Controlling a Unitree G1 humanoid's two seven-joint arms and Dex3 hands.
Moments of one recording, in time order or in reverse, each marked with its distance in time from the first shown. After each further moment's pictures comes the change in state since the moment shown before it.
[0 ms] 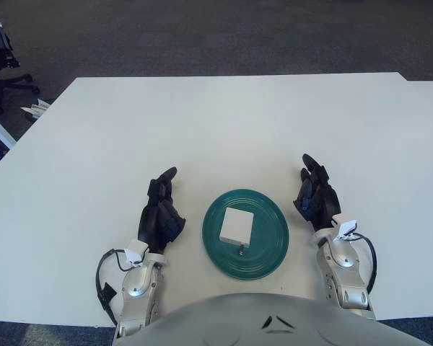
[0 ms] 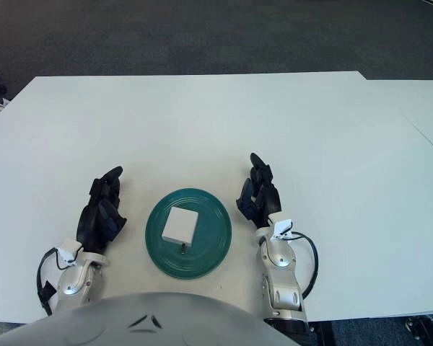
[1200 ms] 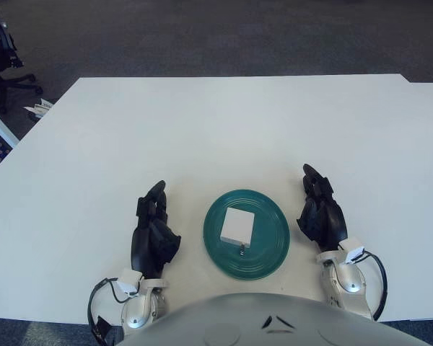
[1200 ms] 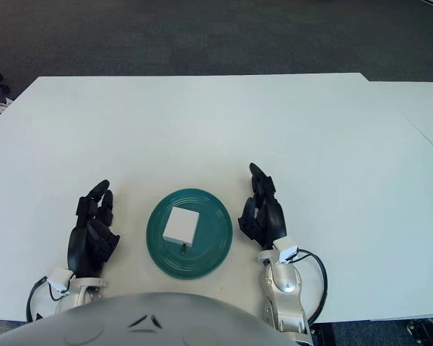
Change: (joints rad) left arm 0.111 -0.073 -0.067 -0.012 0.058 -0.029 0.090; right arm 0.084 -0.060 -0.032 0.026 0.042 -0.115 0.060
